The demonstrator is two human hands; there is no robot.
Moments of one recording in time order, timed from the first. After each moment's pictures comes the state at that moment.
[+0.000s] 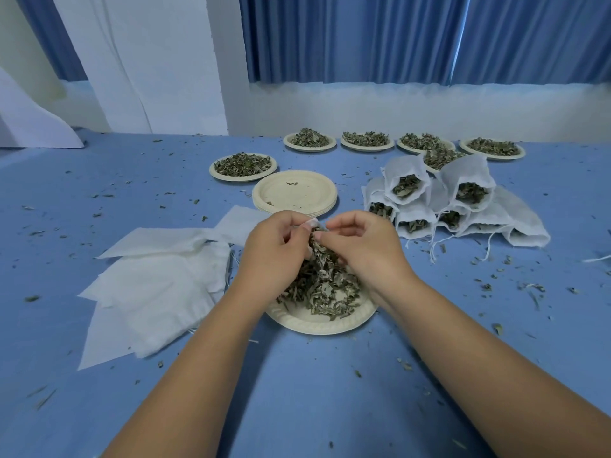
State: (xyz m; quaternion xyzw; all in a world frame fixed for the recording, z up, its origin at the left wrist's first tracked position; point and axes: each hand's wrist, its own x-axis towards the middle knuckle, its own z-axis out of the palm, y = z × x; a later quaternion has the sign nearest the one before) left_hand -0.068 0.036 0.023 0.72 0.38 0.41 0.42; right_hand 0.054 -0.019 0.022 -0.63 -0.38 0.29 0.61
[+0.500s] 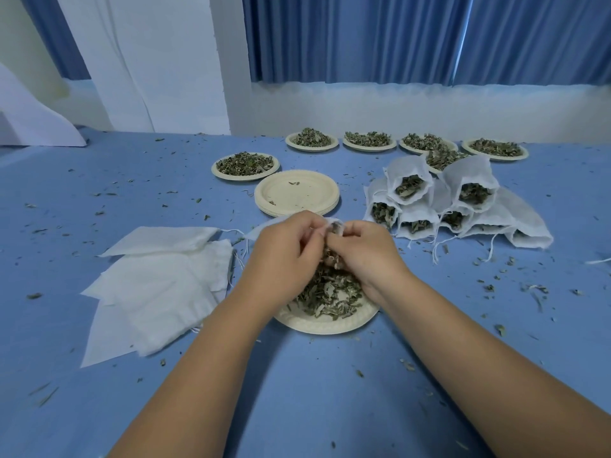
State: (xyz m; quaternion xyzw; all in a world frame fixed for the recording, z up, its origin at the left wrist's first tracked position) left_hand -0.070 0.029 0.023 0.82 0.31 0.40 0.27; right_hand 0.052 -0.009 0.017 -0.65 -0.32 0.35 0.60
